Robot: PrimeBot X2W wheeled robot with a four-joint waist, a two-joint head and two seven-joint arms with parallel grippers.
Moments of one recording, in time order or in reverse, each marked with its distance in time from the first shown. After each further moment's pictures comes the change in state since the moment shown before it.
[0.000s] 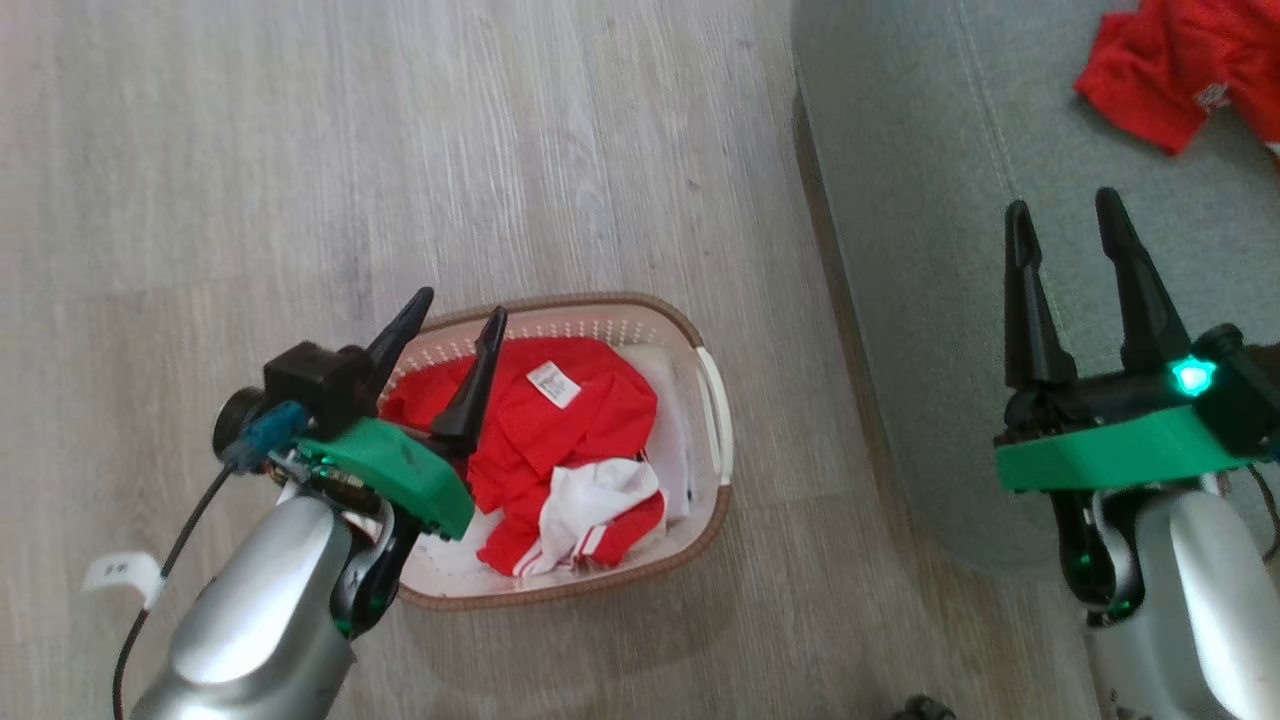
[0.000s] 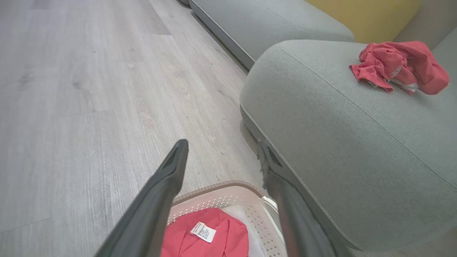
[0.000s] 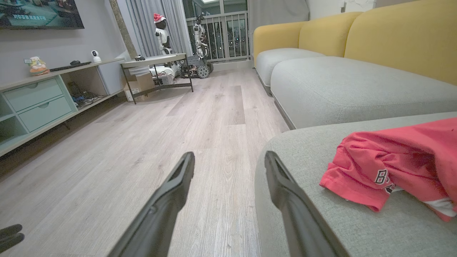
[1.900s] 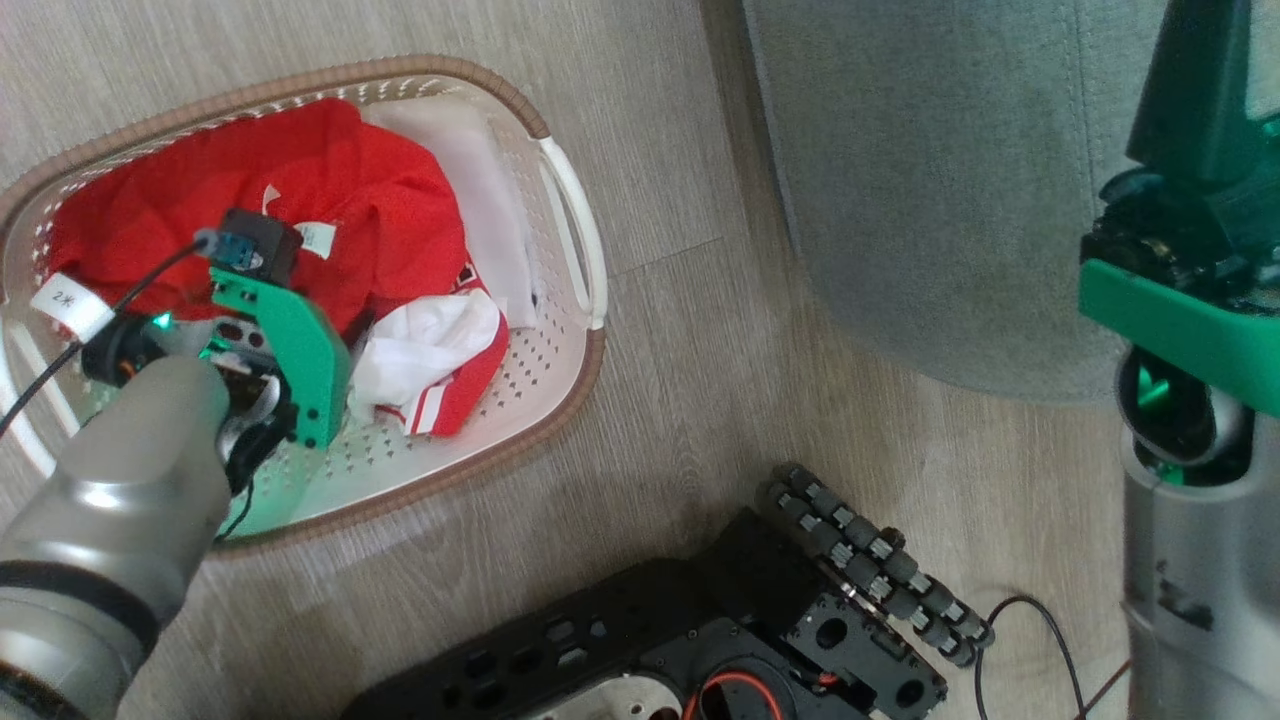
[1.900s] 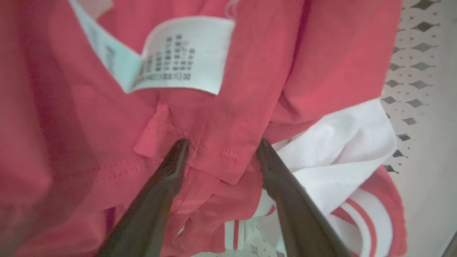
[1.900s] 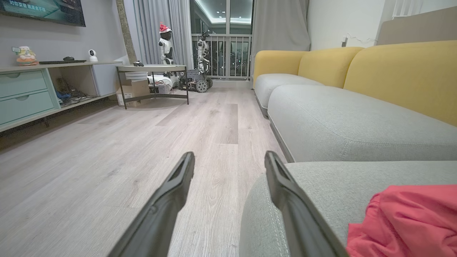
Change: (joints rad) left arm -0.475 0.117 -0.449 0.611 -0.281 -0.079 0.338; right arm -0.324 0.044 0.041 -0.341 0.028 0.000 -0.017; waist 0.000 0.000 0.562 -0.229
